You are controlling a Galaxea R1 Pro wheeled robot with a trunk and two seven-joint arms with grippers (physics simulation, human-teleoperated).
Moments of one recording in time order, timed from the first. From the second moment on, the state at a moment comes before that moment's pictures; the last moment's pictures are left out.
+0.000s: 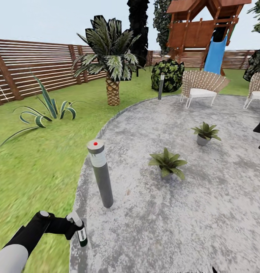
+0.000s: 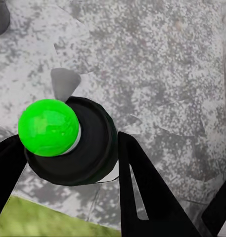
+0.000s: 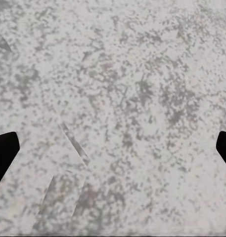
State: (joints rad) left arm -0.60 0.22 0.12 -0.60 -0.59 0.19 -1.06; right arm -0.37 -0.29 -0.31 -0.06 0.19 -0.45 0.09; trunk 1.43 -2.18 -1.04
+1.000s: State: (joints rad) left arm -0.60 0.29 0.24 -0.60 -0.58 0.06 -1.06; right arm -0.37 -0.28 -0.31 -0.06 0.19 -0.45 0.09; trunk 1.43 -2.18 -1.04
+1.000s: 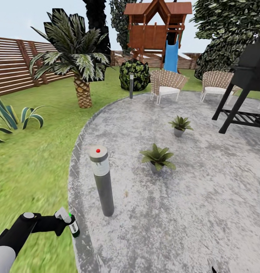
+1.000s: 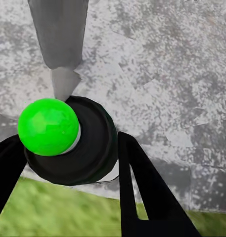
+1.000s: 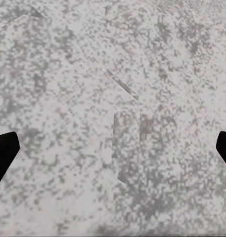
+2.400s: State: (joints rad) left arm -0.60 0.29 0.25 -0.60 -0.59 0.11 -1.00; right arm -0.37 -0.29 -0.31 -0.06 0.19 -0.45 0.09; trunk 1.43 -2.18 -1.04
